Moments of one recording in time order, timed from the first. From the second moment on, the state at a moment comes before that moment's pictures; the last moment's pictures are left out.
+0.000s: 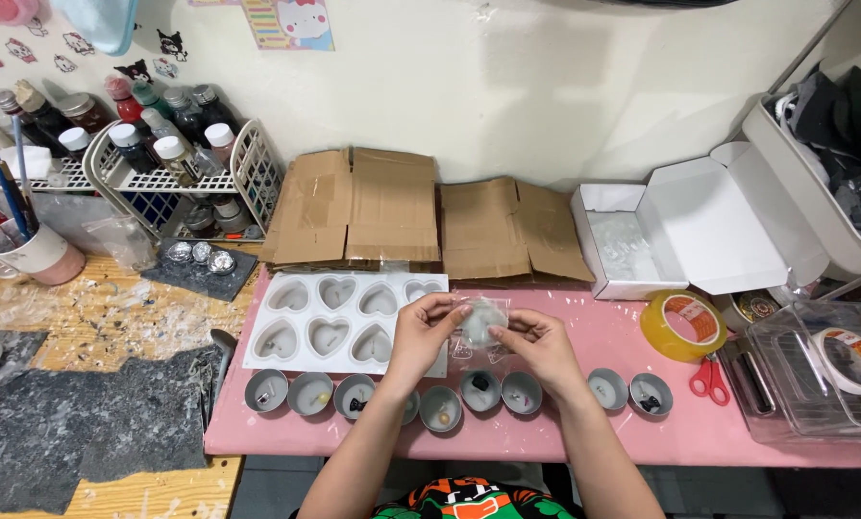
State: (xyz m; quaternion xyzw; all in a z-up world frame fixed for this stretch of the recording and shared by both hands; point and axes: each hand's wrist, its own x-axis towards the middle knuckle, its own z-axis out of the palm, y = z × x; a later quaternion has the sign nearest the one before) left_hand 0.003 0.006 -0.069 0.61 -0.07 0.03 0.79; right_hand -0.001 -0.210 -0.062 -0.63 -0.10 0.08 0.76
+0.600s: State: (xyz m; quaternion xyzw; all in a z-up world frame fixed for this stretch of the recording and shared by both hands) left_hand -0.016 0.023 -0.050 0.64 -0.13 0.02 0.75; right_hand 0.001 -0.243 -0.095 -0.64 0.00 -0.02 0.77
